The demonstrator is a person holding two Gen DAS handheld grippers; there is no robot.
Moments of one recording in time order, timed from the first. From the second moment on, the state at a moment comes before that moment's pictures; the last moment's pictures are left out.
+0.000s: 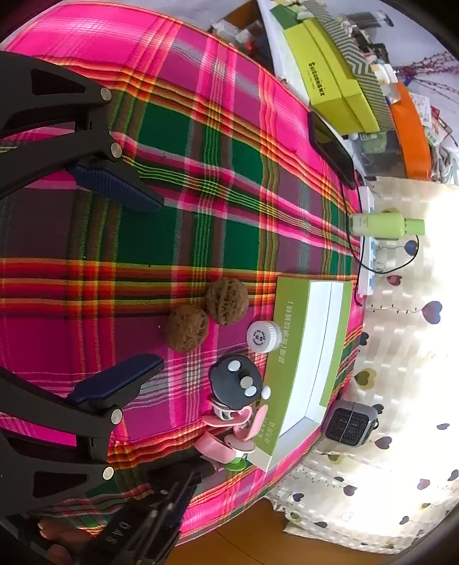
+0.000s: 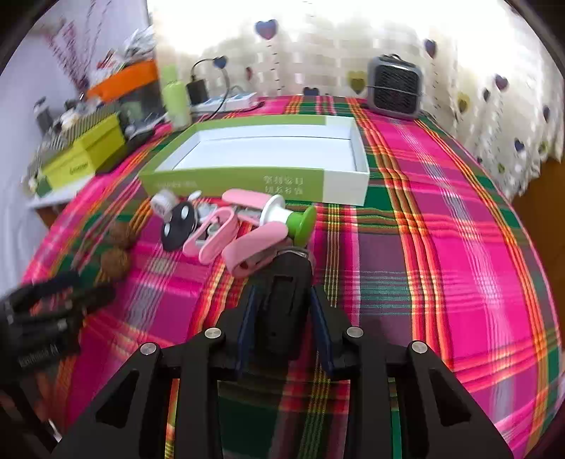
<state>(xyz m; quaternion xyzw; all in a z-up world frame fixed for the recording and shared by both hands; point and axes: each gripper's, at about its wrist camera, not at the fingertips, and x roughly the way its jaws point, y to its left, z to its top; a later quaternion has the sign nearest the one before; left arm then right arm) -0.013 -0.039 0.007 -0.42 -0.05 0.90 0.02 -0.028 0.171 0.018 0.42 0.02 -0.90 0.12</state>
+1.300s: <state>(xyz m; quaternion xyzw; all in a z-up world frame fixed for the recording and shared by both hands) -0.034 -0.024 0.009 -0.42 -0.04 0.91 0.02 -0.026 0.175 0.013 0.42 0.05 -0.90 0.11</state>
